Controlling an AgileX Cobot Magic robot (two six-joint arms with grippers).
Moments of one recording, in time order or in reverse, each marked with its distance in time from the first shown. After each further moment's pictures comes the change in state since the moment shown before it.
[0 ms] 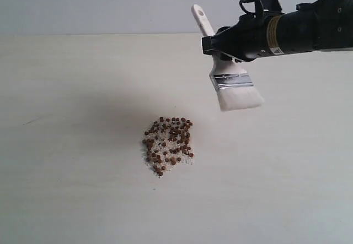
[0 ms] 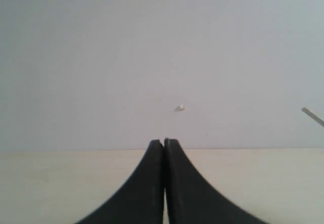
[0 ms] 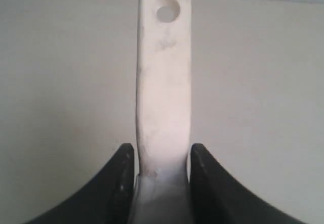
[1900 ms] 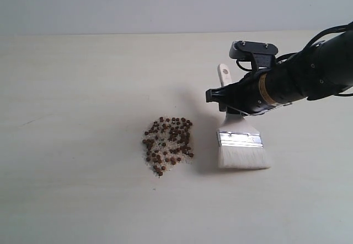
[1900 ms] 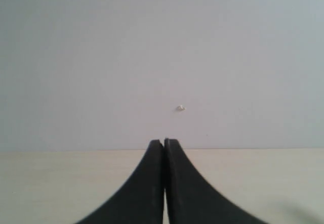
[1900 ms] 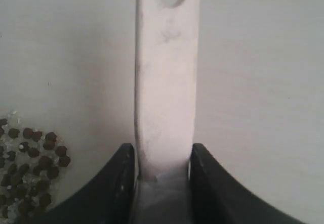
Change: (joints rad) left arm 0.000 0.000 0.000 0.000 0.000 0.000; right arm 0.079 0.076 0.148 -0.335 0.256 0.504
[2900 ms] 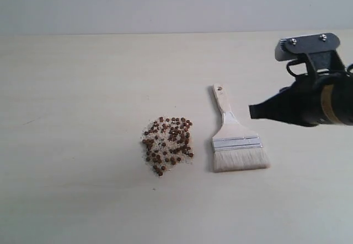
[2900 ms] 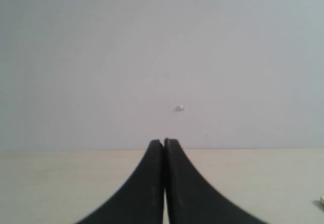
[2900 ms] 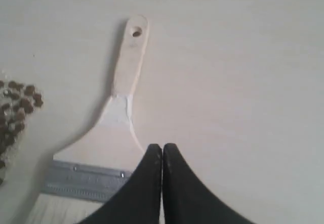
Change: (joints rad) left arm 0.000 0.000 0.000 0.000 0.000 0.000; right arm 0.004 -0.442 0.338 -0.014 0.167 -0.157
